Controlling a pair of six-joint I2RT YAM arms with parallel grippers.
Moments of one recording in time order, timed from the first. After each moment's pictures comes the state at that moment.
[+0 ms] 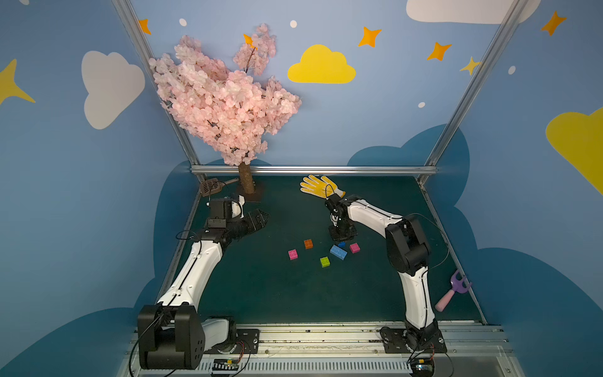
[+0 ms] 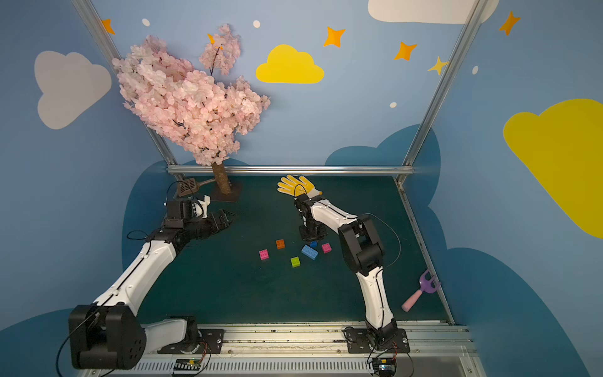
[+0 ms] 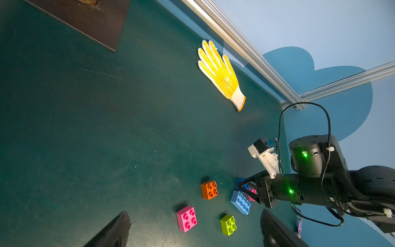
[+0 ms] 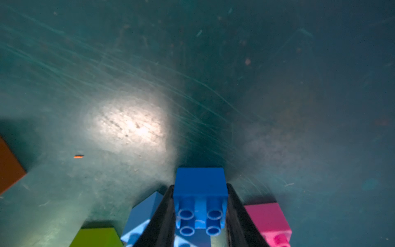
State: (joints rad) left arm 0.00 1.24 0.92 -0.40 0.48 -0.50; right arm 0.60 2.17 1.70 -1.07 0.03 0.25
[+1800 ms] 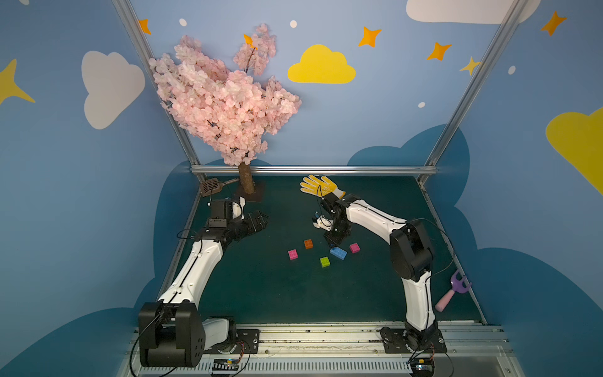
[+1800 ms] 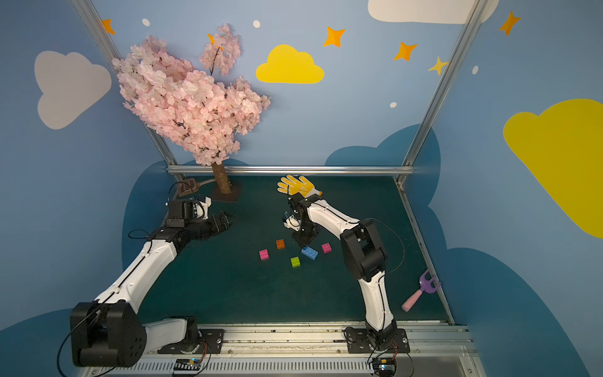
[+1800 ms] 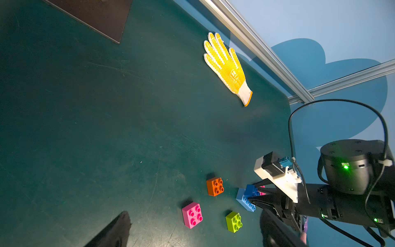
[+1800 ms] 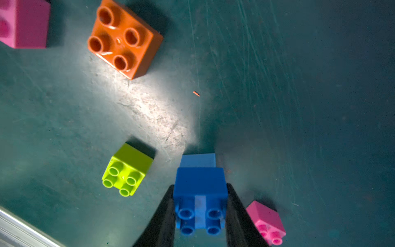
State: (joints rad) left arm 0.00 1.26 0.92 -0.42 0.47 -0.48; right arm 0.66 2.11 1.70 -1.11 -0.10 -0.29
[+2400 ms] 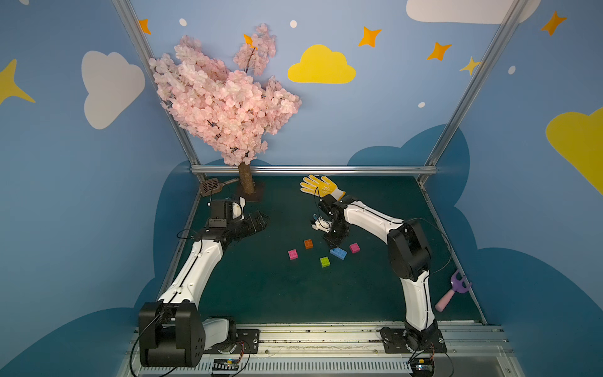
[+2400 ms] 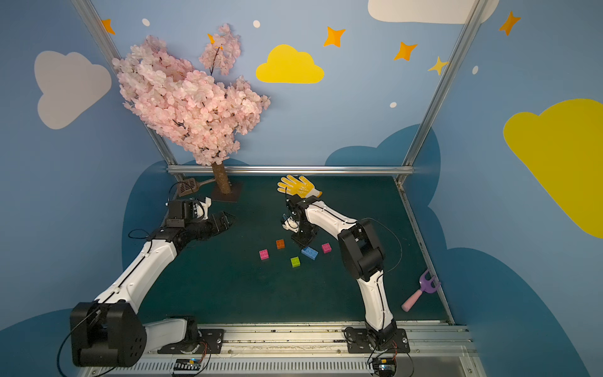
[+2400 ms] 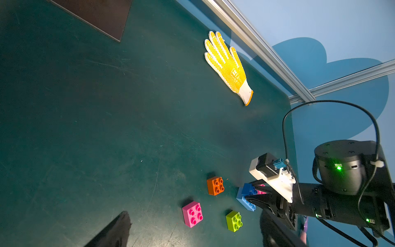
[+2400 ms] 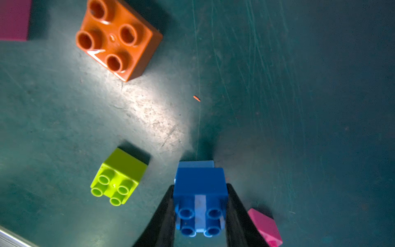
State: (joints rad) left arm 0.00 1.26 0.92 -0.43 0.47 -0.48; right arm 0.68 2.12 1.70 -1.09 -0.07 -0.33
